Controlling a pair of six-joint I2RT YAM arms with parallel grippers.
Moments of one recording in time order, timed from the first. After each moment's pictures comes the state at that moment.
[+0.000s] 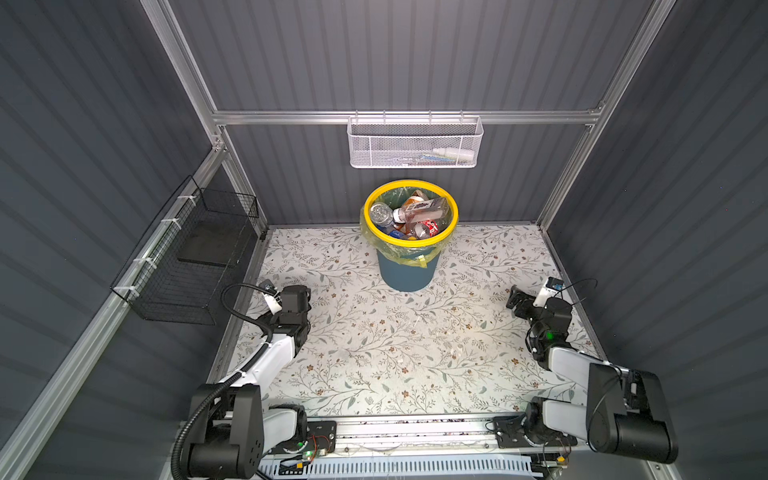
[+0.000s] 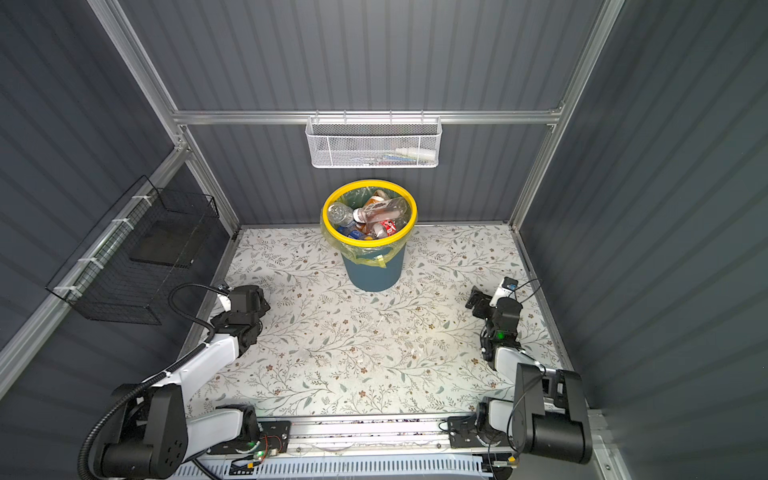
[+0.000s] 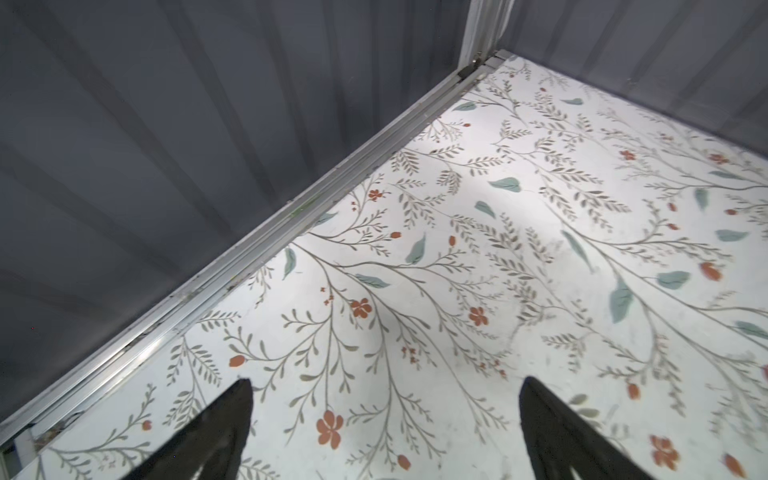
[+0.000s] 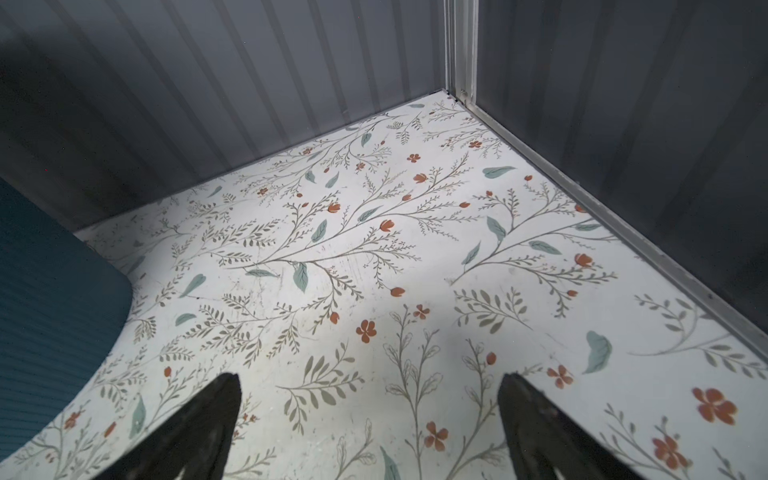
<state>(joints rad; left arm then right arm) -0.08 1.23 0.51 0.02 -0.68 -0.46 -0.16 1.31 0.26 0.72 -0.03 0.21</state>
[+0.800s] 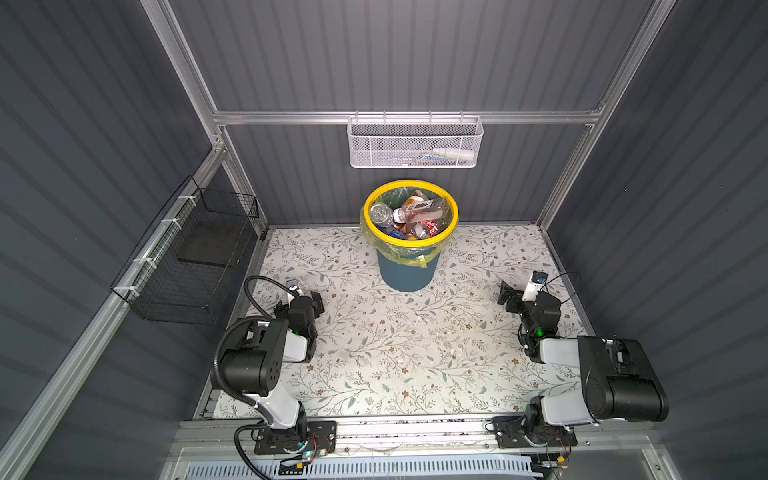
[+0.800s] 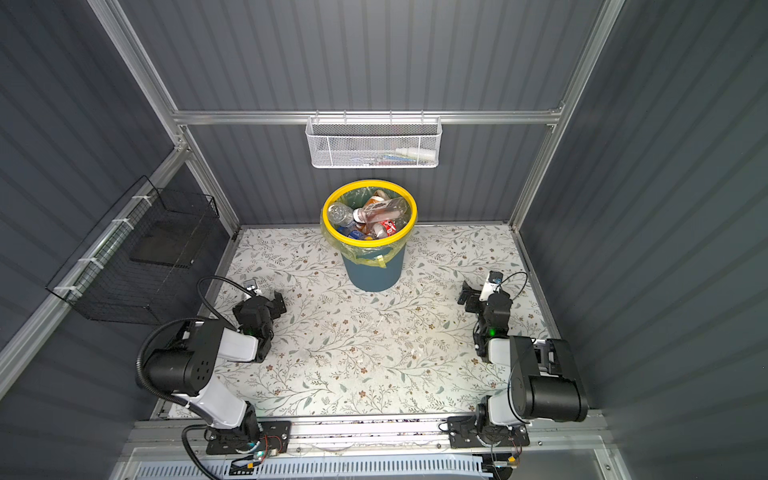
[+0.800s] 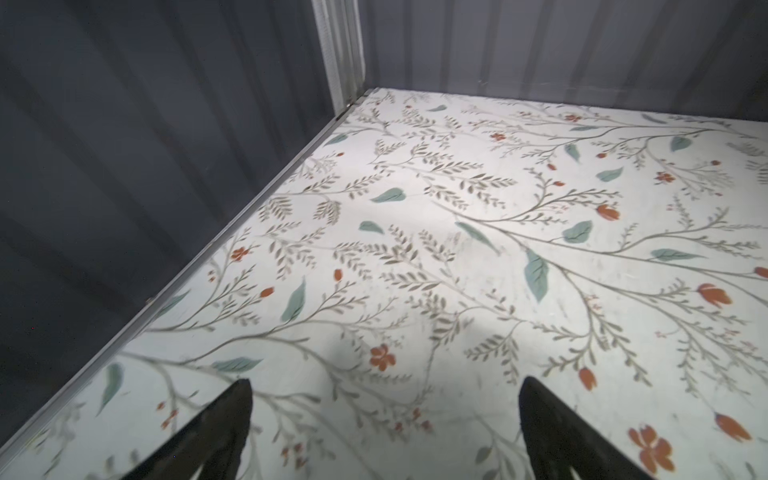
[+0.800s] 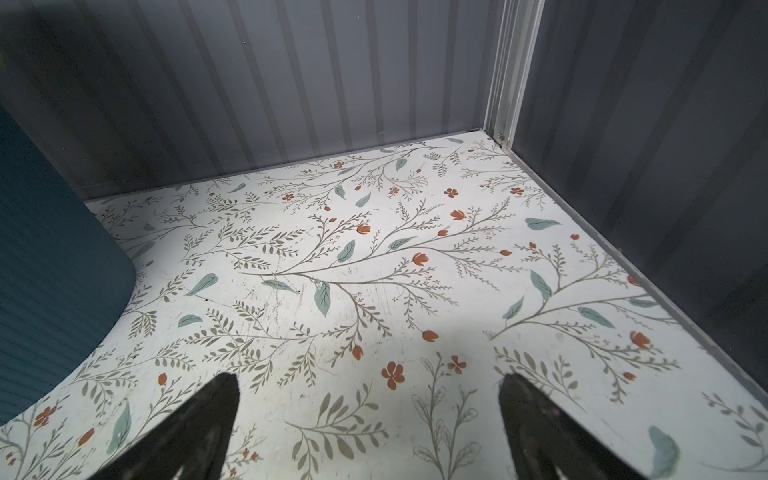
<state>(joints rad) -0.11 1.70 0.39 0.89 -0.43 -0.07 -0.09 1.46 0.31 0.89 -0.01 0.10</state>
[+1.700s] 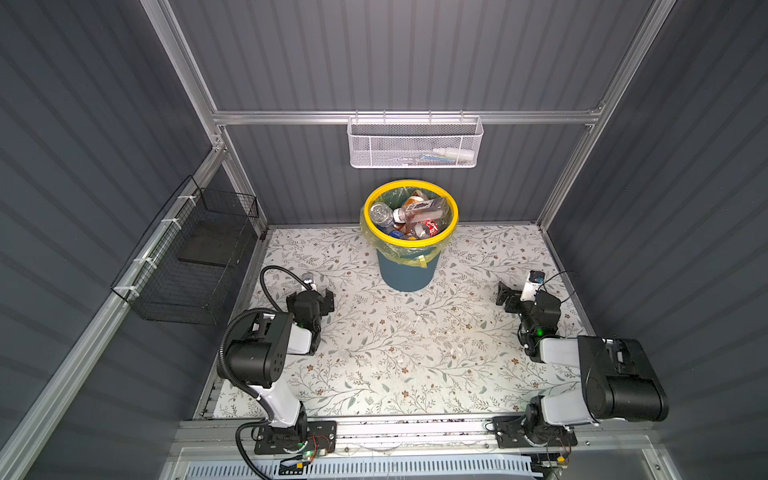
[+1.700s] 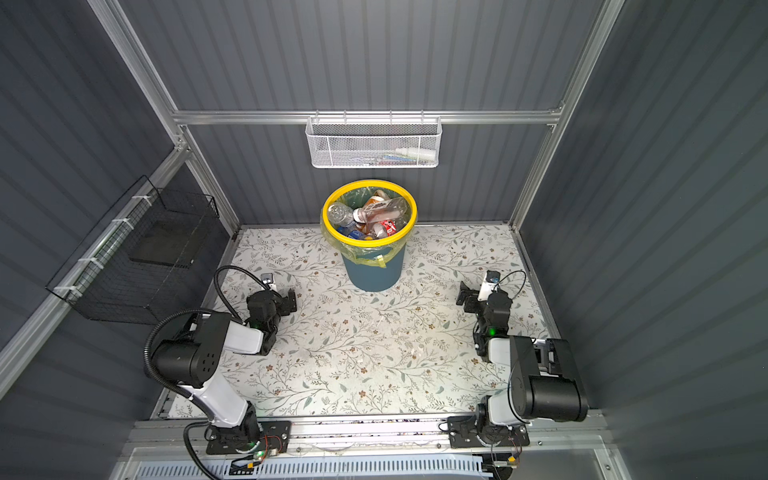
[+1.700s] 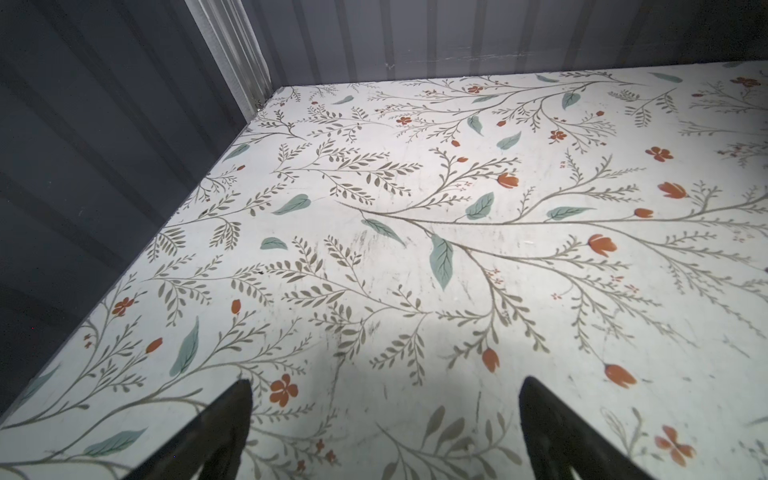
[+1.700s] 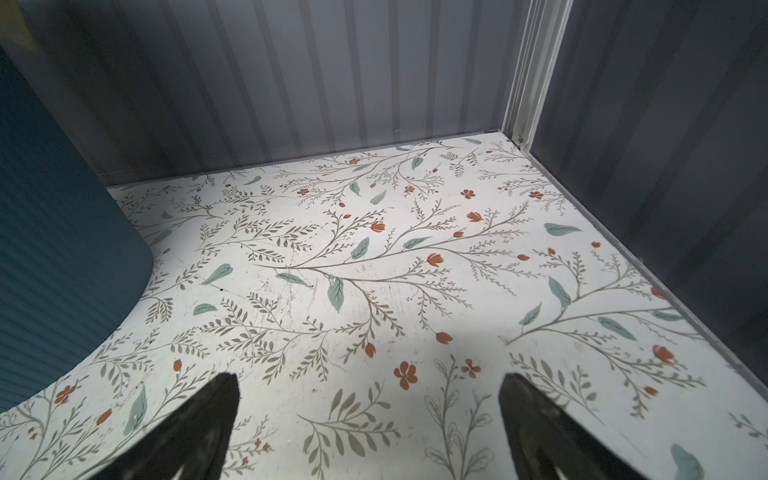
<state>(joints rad) -0.12 1.72 0.44 0.86 -0.29 0.01 -0.09 1.46 0.31 0.89 -0.06 0.07</state>
